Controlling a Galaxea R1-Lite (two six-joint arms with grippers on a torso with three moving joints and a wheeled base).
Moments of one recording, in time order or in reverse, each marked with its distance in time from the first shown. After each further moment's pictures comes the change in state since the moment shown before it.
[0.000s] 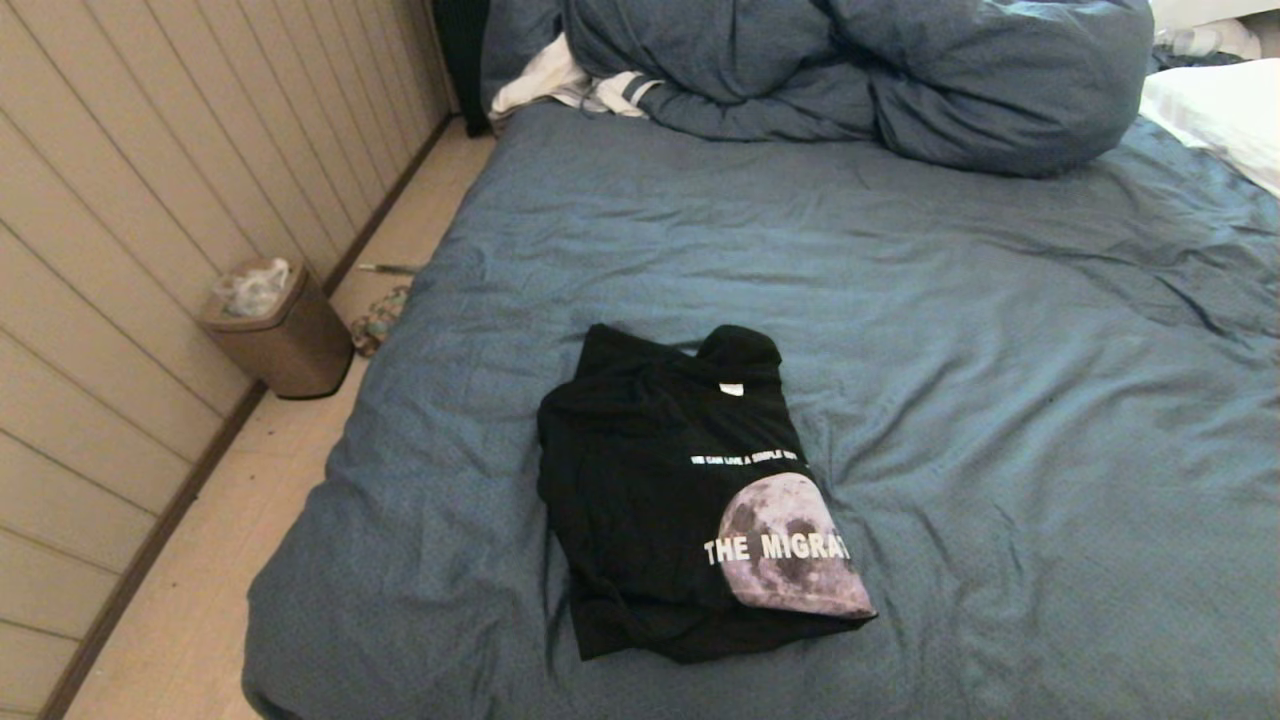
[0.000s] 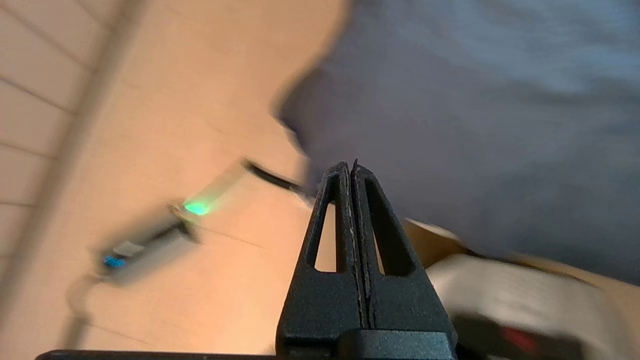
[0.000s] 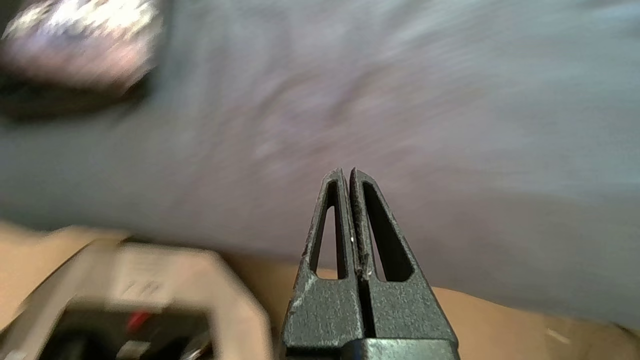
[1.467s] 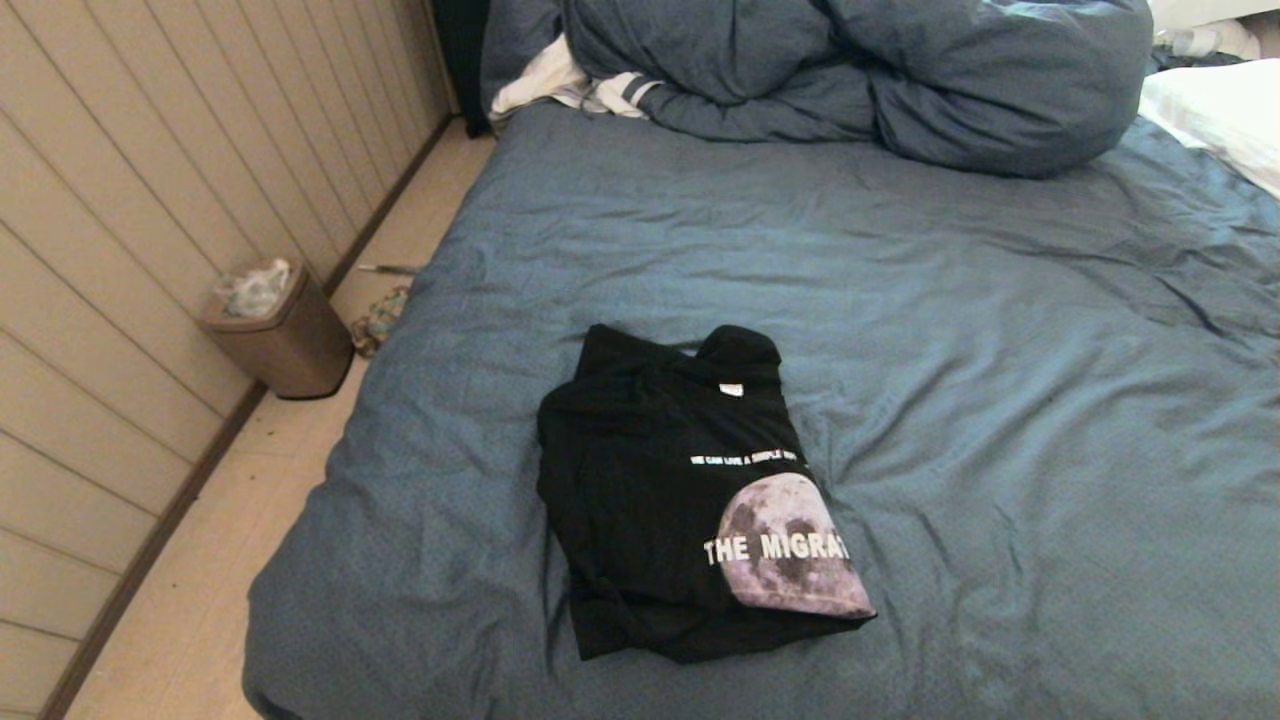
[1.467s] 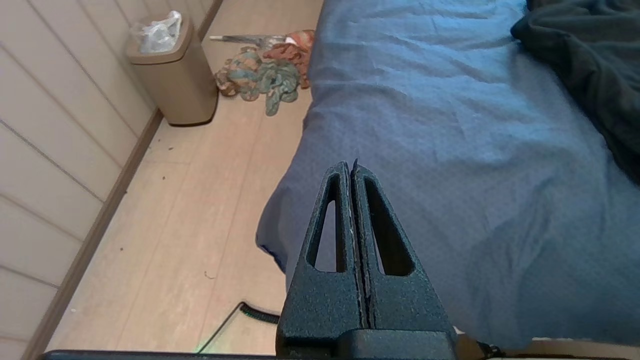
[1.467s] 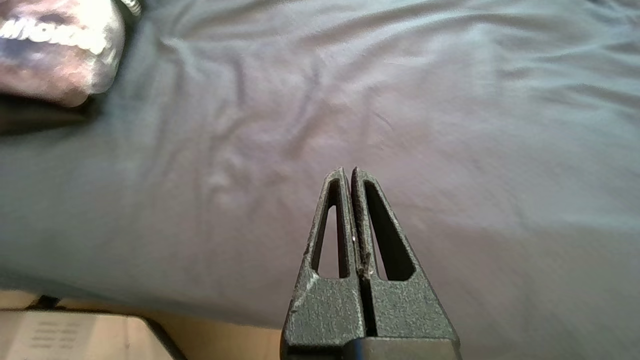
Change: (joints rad) left arm 0.123 -0.279 0.207 -0.329 -0.275 0.178; right arm -0.021 -0.236 0.188 -0.180 -0.084 -0.123
